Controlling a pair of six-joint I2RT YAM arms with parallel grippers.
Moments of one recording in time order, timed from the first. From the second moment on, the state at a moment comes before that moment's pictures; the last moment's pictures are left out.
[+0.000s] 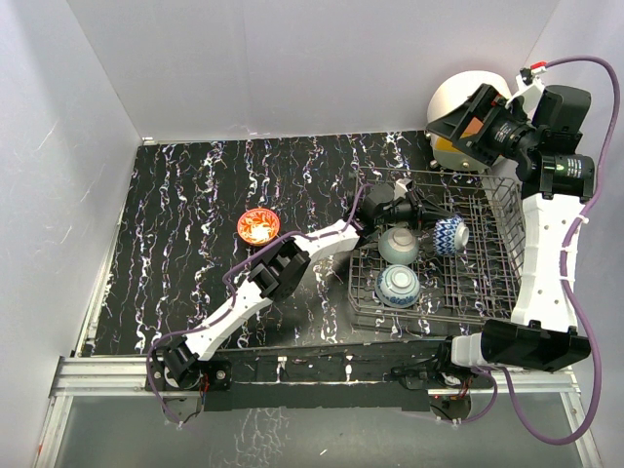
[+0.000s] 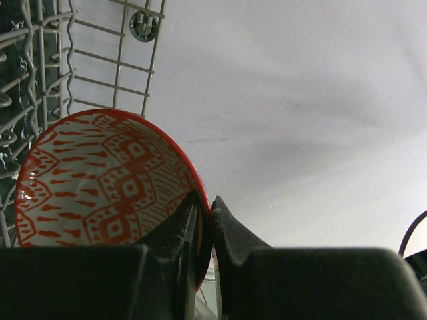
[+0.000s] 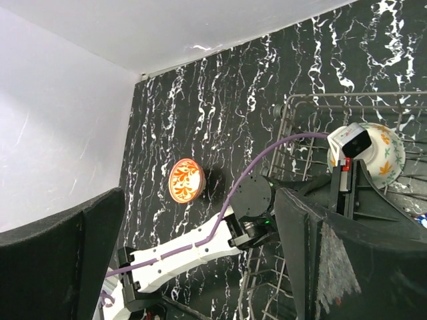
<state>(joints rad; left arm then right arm) -0.91 2.83 2.37 0.50 0.56 -1.92 -0.20 1.36 1.81 -0.83 -0.65 0.50</state>
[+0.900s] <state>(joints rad) -0.88 2.72 2.15 0.55 0.61 -1.87 -0.21 1.36 1.81 -0.93 -0.57 0.47</state>
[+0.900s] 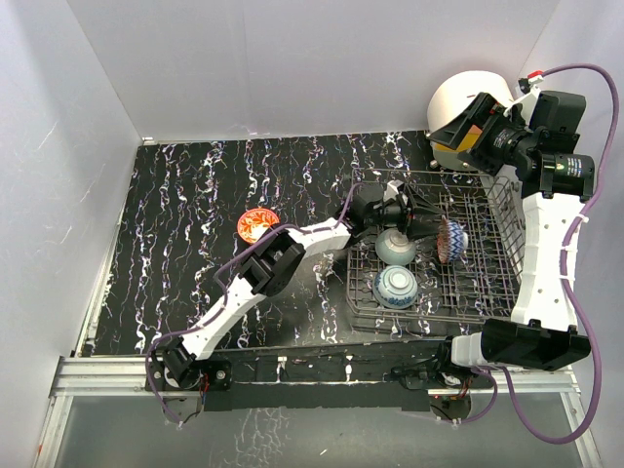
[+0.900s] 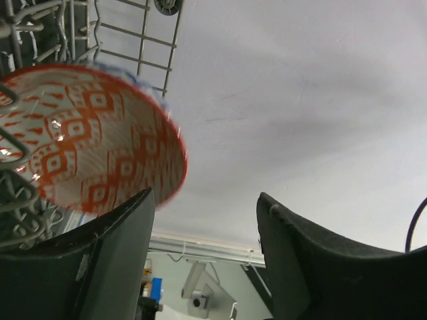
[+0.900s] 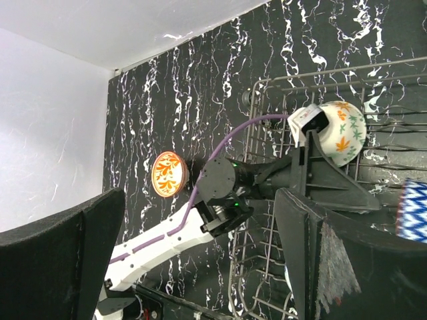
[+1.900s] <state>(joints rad) -0.73 2.35 2.08 0.04 0.75 -1.40 -0.21 1.25 1.43 -1.04 -0.25 0.45</state>
